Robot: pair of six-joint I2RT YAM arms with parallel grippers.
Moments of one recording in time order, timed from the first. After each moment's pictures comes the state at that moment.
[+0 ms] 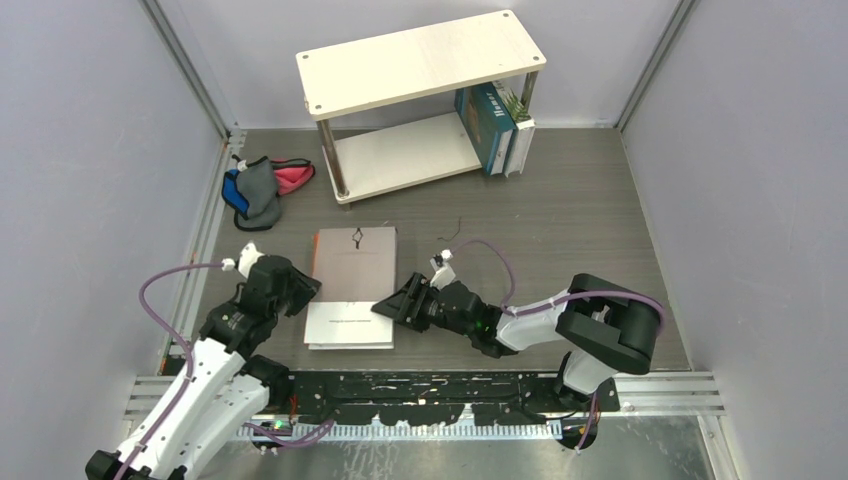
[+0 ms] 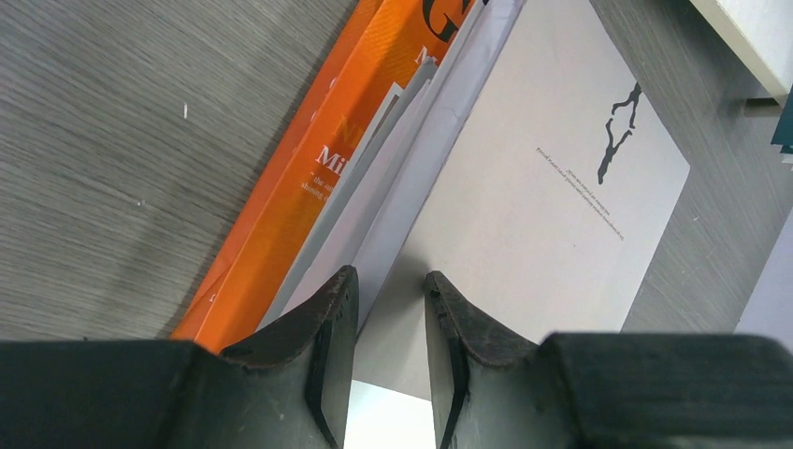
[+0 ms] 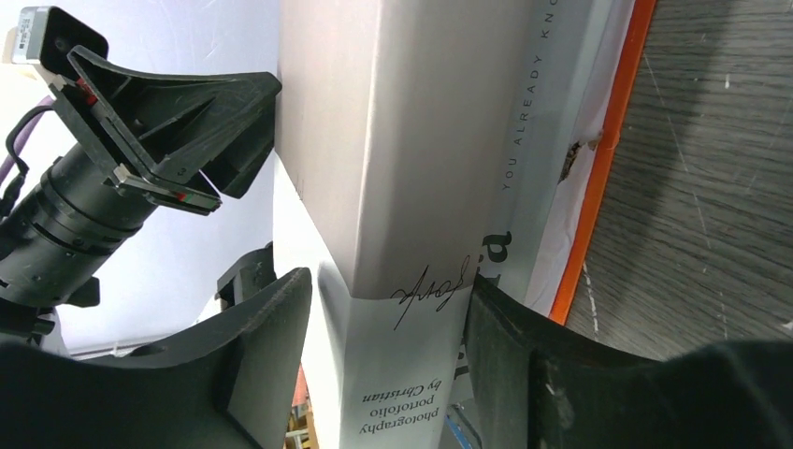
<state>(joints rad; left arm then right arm) -0.40 0.62 0.55 -0.70 -0.26 -1.08 1.10 1.57 0.45 0.85 0.03 1.32</state>
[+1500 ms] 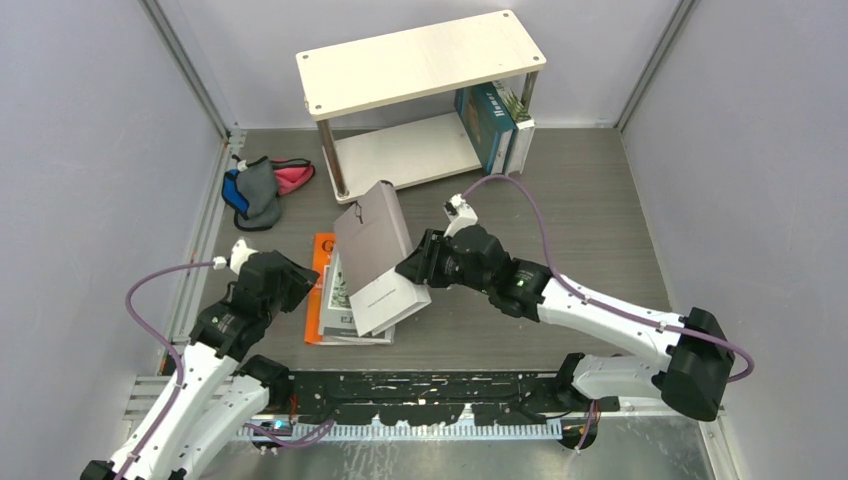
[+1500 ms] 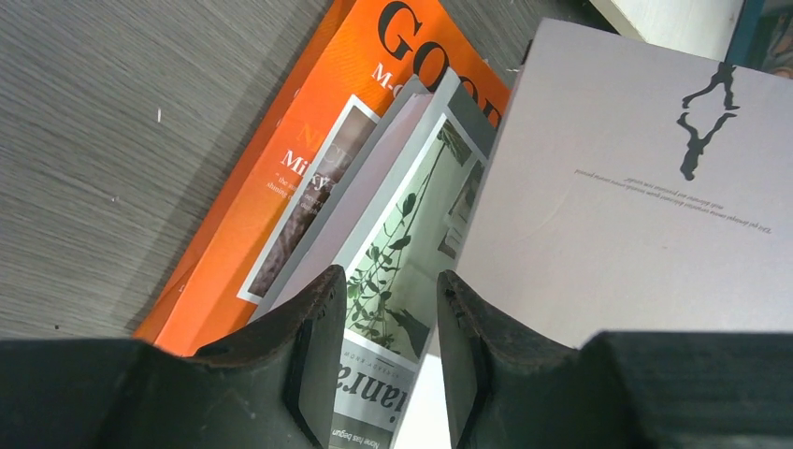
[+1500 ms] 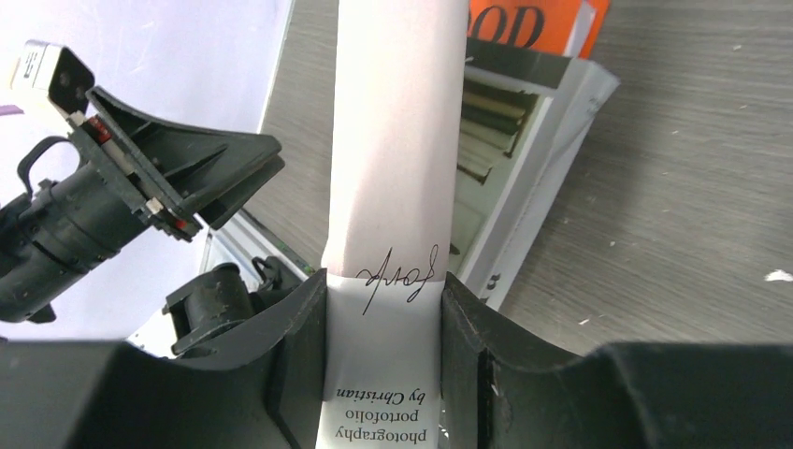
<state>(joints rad) -0.40 0.59 0.63 -0.75 -0.27 -1.12 0.97 1.18 0.84 -0.07 0.05 0.88</state>
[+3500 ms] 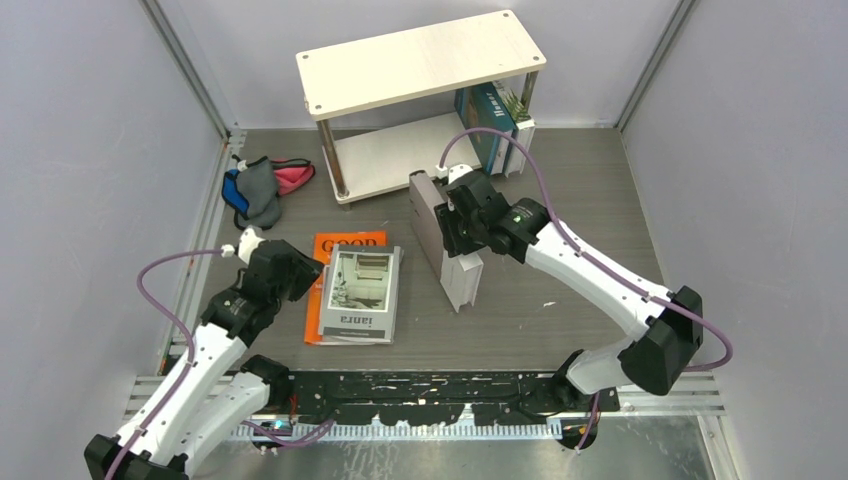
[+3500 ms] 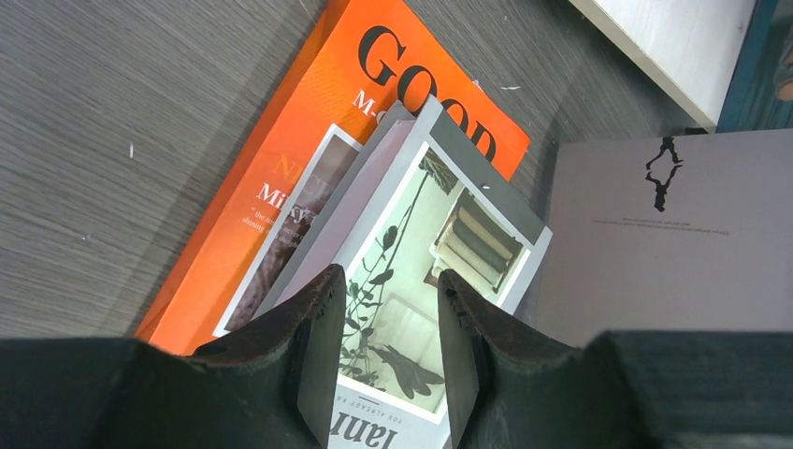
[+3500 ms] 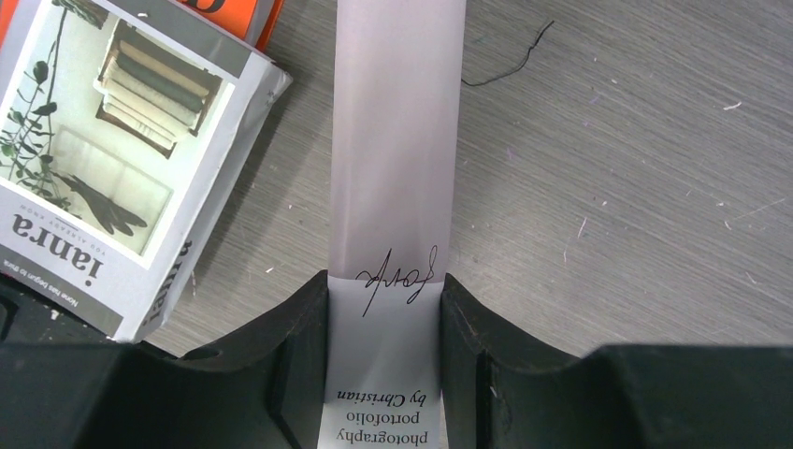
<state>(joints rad) -0.40 0.70 0.64 -0.65 -0.29 -1.10 0.77 1.39 1.31 -0.78 0.17 0.28</state>
